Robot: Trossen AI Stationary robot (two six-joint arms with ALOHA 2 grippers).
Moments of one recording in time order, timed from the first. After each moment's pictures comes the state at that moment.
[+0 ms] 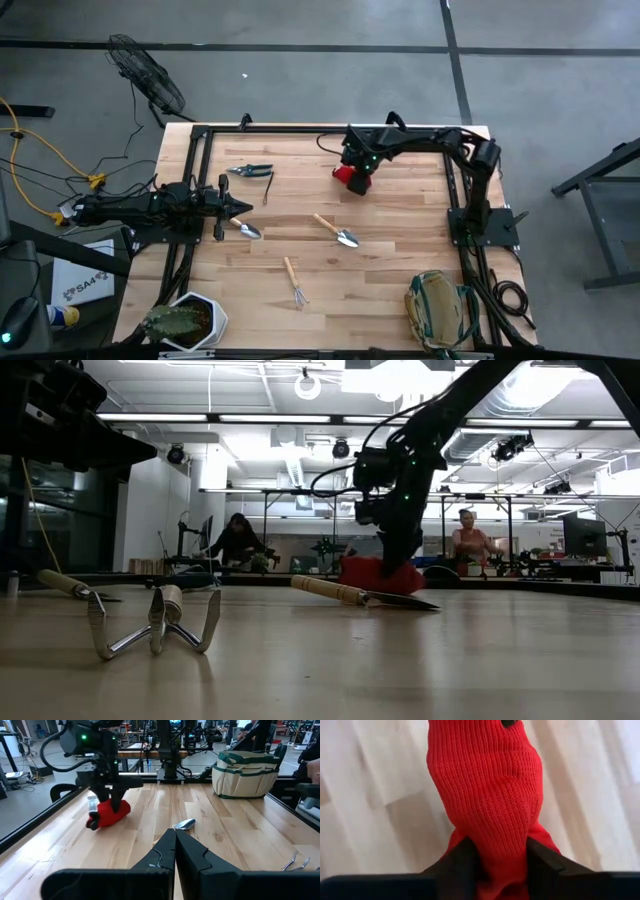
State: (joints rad) left arm -0.01 0.01 0.08 -0.12 -0.06 0.01; right arm -0.49 1.91 1.24 -0.64 -0.14 -0.12
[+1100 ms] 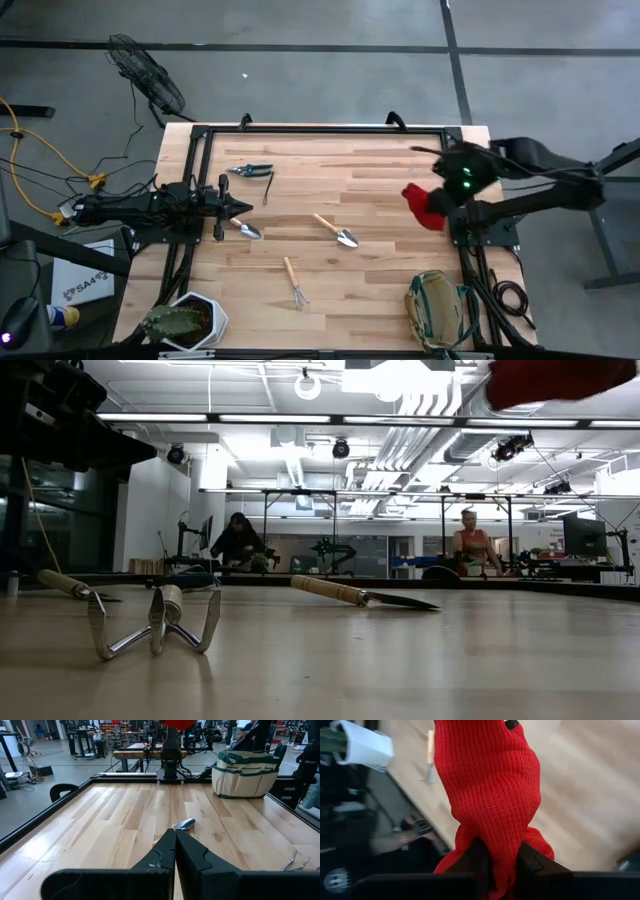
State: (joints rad) left arm -0.01 0.01 0.08 -0.12 -0.06 0.01; right arm -0.05 0.92 1.25 -1.31 -0.27 1.03
